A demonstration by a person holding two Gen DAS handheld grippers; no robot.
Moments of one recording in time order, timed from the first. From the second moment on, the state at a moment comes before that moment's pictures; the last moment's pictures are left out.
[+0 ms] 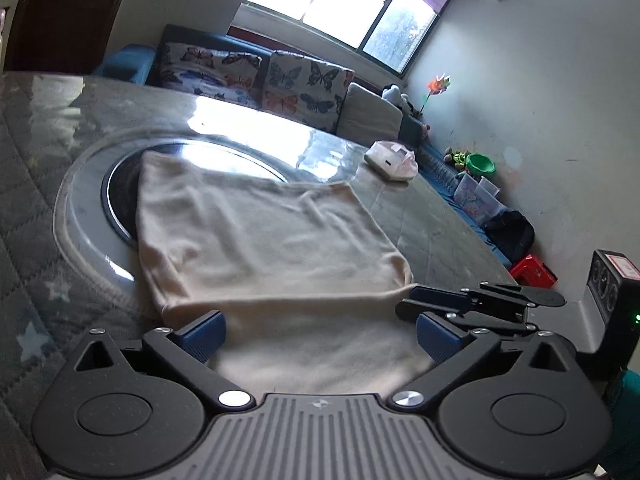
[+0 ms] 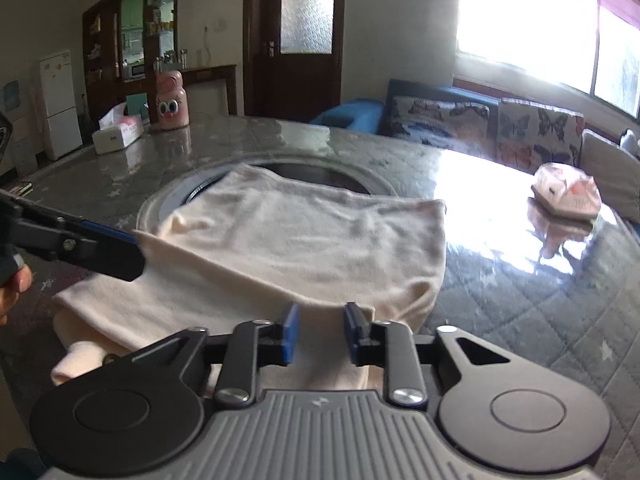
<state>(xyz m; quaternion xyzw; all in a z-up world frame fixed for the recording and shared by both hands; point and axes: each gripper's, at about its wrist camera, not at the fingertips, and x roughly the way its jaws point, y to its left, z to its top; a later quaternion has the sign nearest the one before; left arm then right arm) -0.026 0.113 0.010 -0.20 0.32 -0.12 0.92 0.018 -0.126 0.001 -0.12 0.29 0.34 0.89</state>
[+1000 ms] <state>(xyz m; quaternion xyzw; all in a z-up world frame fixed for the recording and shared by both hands) -0.076 0.109 -0.003 -0.07 0.32 -0.05 0.94 -0.019 -0.142 -0.010 -0.15 0.29 0.36 0.87</state>
